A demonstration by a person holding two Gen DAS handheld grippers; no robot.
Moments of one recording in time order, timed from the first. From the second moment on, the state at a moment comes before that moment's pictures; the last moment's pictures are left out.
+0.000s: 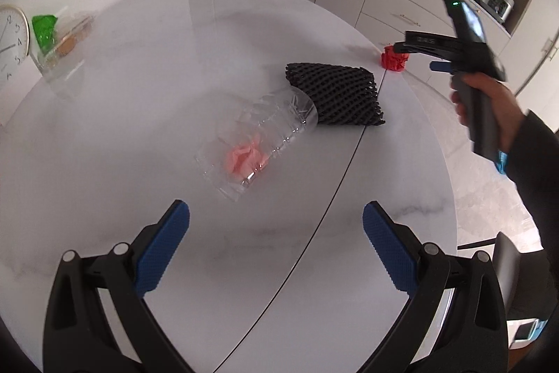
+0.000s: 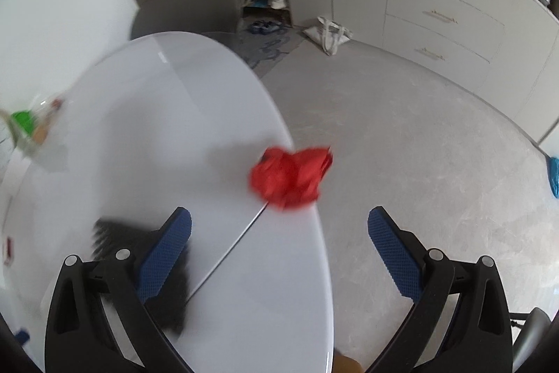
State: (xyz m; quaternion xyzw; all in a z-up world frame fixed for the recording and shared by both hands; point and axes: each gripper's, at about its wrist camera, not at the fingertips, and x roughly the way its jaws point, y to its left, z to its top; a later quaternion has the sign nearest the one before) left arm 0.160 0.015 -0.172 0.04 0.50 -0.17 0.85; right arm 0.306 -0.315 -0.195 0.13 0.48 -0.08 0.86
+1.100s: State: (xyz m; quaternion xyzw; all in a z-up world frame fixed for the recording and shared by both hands) left arm 0.297 -0.156 -0.174 0.32 0.46 -0.44 0.70; right arm 0.151 -0.336 -0.145 0.09 0.48 -0.01 0.88
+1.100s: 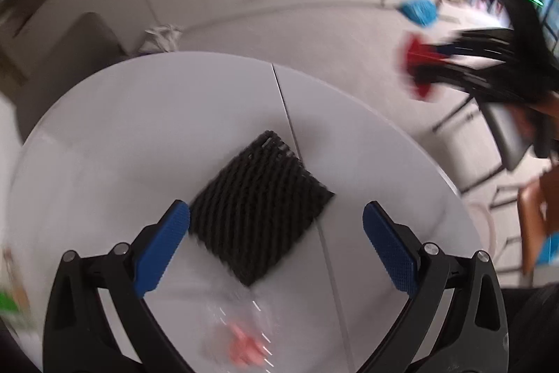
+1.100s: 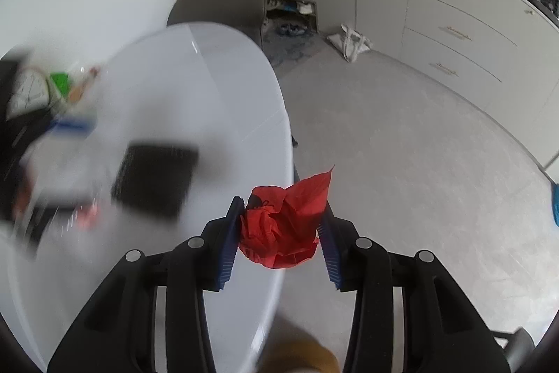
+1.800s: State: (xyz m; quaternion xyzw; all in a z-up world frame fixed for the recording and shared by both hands) left arm 0.345 -0.186 -0.248 0.38 0.53 -0.47 0.59; right arm -0.006 -0.362 -0.152 0.22 0.49 -0.10 0.84
